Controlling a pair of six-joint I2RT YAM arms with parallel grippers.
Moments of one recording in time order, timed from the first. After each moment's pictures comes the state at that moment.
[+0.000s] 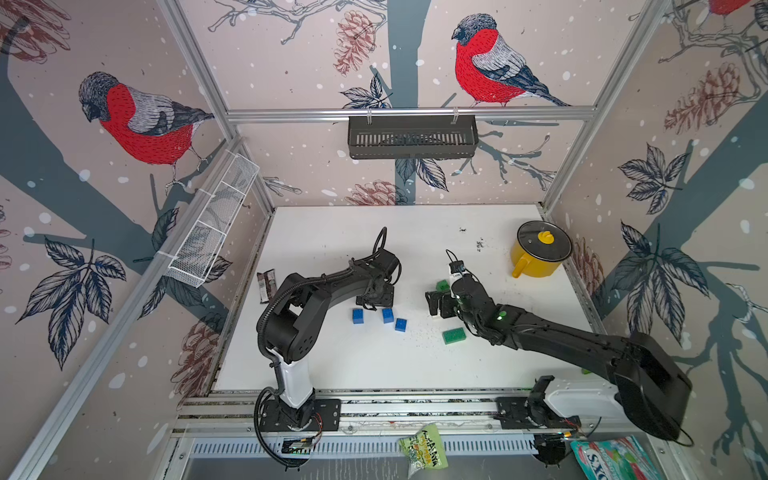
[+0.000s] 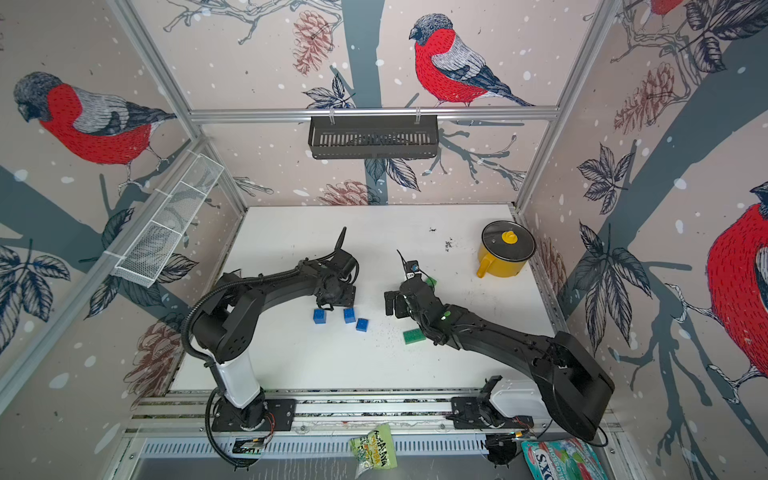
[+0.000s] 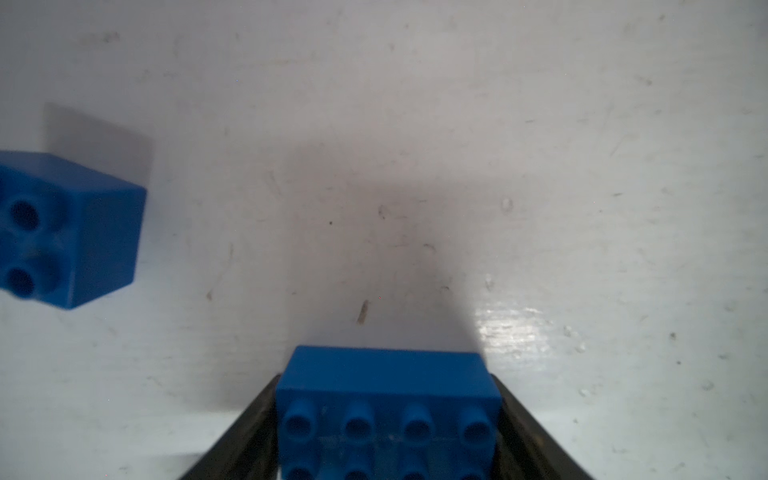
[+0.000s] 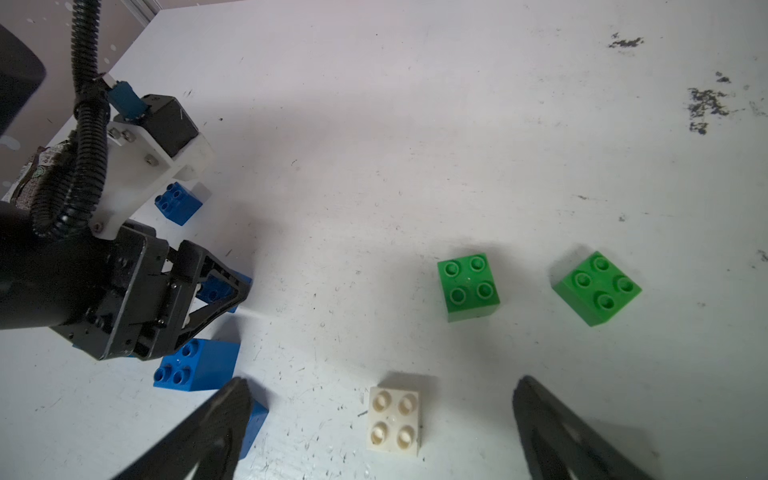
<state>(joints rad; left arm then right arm) -0.60 1.83 1.14 -0.62 -0.11 -0.50 0.83 1.28 0.64 -0.02 0.24 0.48</state>
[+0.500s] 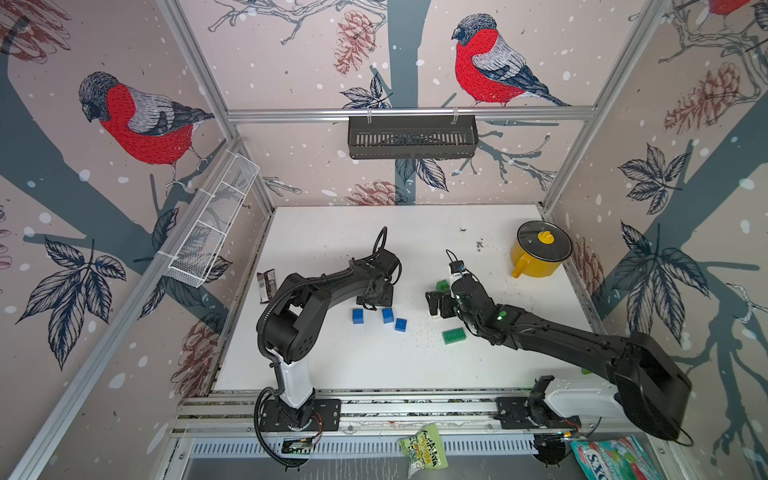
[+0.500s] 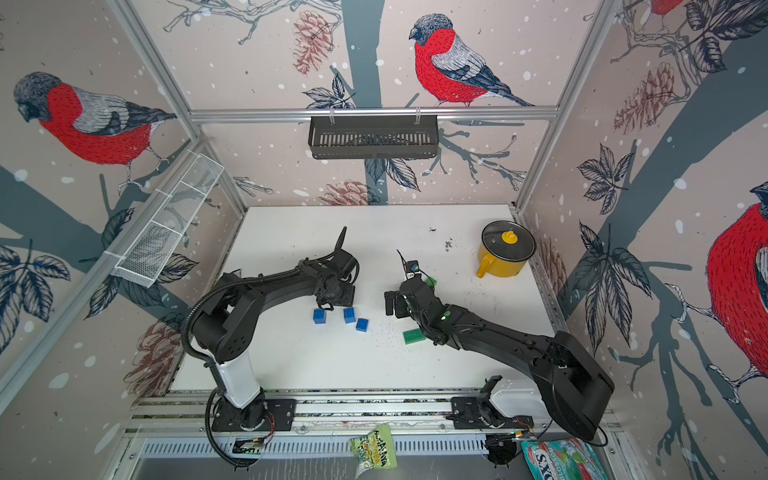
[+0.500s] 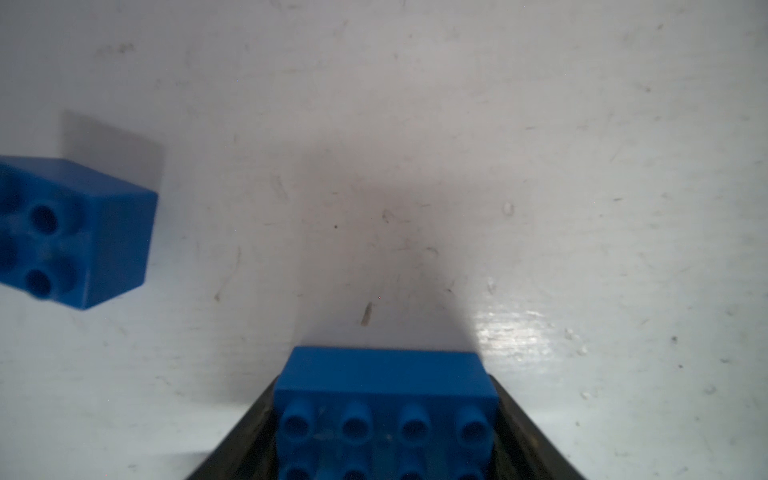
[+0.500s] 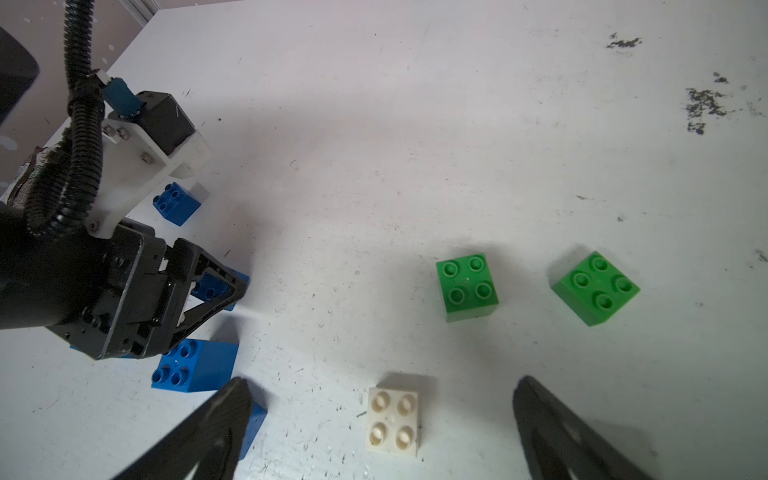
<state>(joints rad) -0.60 1.83 1.14 -0.63 -0.13 -0.50 0.83 1.28 0.64 -0.02 0.24 0.48</state>
